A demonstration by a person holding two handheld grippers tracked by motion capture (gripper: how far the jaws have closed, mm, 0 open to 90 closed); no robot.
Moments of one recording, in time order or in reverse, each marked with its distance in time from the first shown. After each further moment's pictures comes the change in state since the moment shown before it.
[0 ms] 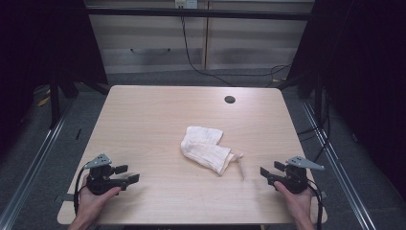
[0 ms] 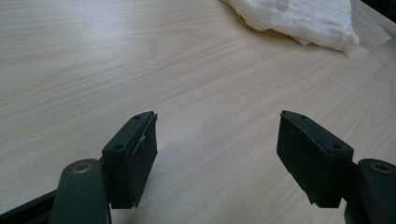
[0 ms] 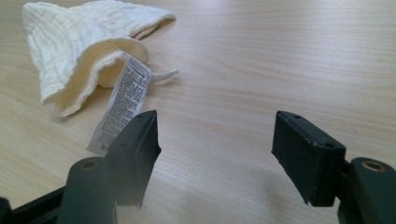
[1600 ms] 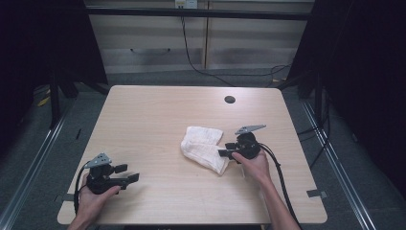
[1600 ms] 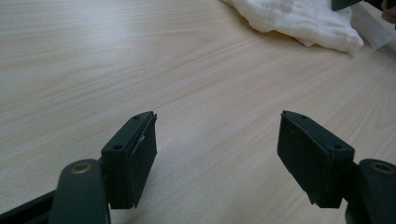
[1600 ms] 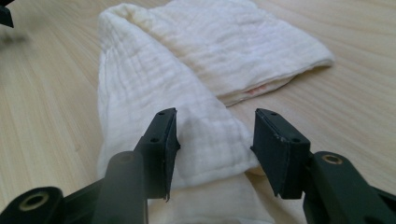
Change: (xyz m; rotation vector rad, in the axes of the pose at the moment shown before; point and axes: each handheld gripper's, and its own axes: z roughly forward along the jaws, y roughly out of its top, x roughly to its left) left arm 0.001 0.001 0.001 0.001 0.006 0.016; right arm 0.053 0.078 0.128 0.227 0.362 -0.180
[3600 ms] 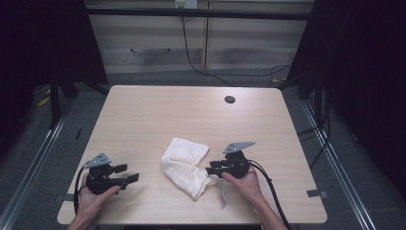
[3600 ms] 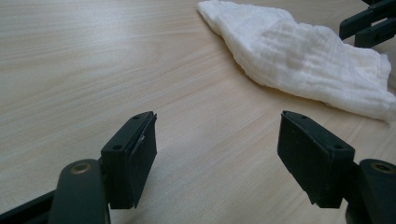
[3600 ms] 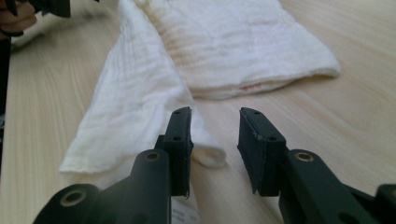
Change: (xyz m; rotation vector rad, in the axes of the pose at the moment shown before) left arm 0.000 0.000 -0.002 -0.006 0.002 0.002; right arm 0.062 -0.021 0.005 -0.033 0.137 -0.079
